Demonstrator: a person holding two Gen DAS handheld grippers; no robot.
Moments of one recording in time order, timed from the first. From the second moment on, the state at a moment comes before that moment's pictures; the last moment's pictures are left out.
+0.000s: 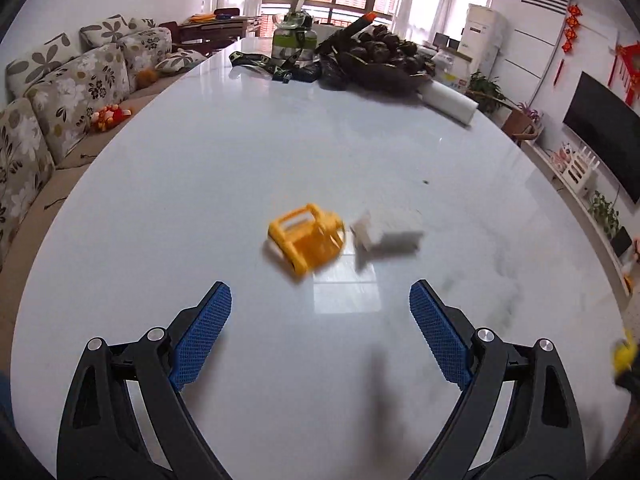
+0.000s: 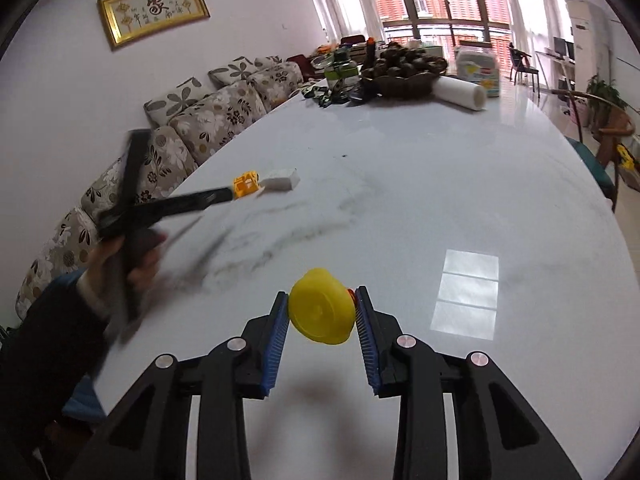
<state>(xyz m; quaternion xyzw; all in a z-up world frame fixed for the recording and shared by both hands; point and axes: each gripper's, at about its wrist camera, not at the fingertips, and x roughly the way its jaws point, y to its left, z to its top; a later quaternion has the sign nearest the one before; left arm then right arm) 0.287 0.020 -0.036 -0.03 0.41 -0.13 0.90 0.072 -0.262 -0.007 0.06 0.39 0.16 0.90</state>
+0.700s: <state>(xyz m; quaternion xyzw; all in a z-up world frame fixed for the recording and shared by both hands) 0.277 -0.002 -0.040 -0.01 0.43 0.01 0.90 0.047 -0.260 0.005 0.10 0.38 0.19 0.90</state>
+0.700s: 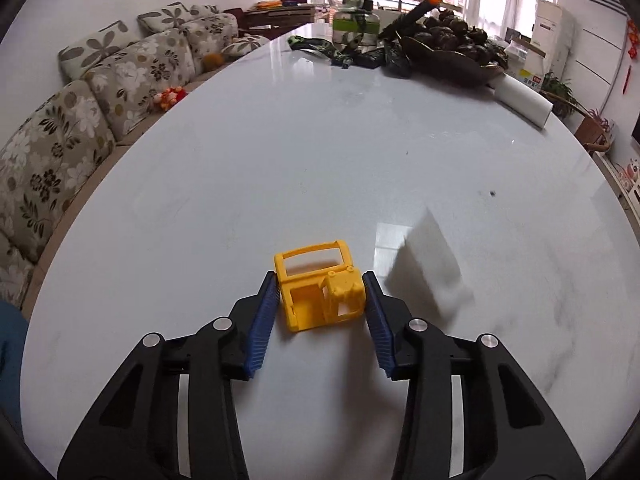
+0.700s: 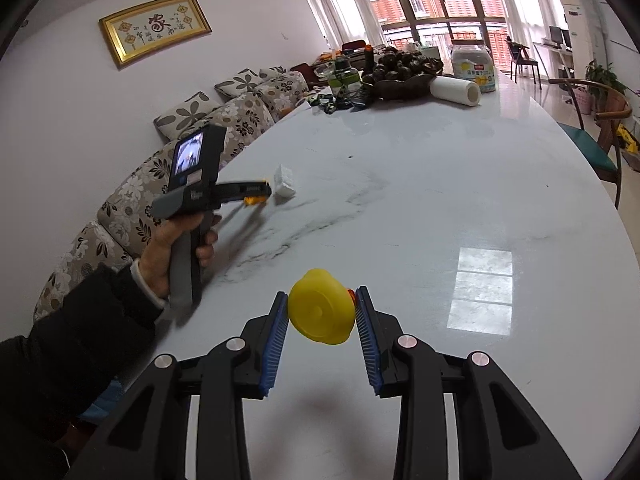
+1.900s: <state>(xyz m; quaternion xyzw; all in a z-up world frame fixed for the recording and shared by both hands) -0.087 0.001 -0.287 0.17 0.65 -0.16 0.72 -0.149 -0.139 -0.223 -0.06 0.61 0.30 0.73</state>
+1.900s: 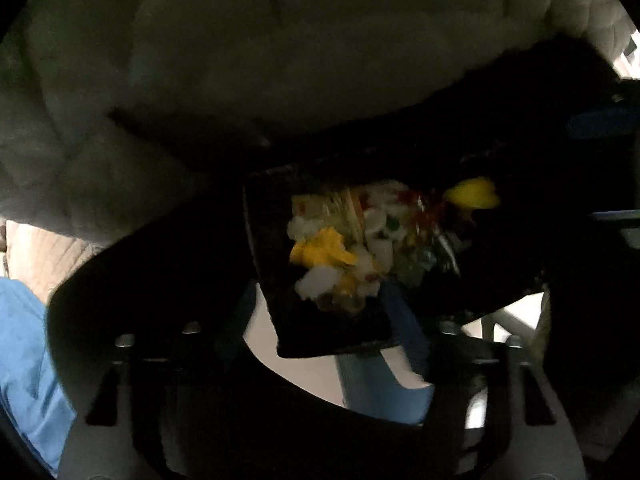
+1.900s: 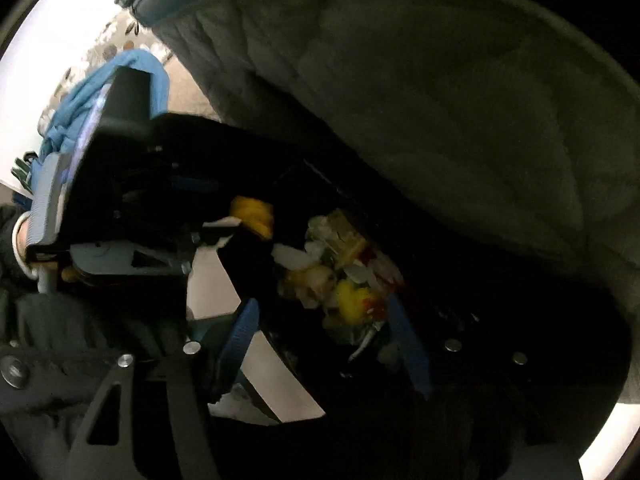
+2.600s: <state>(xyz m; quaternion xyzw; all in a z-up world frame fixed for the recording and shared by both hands) -0.083 0.031 -0.027 0.11 0.40 -0.21 0.88 -0.012 -0.179 0.045 -0.03 0.35 0.29 0.89</state>
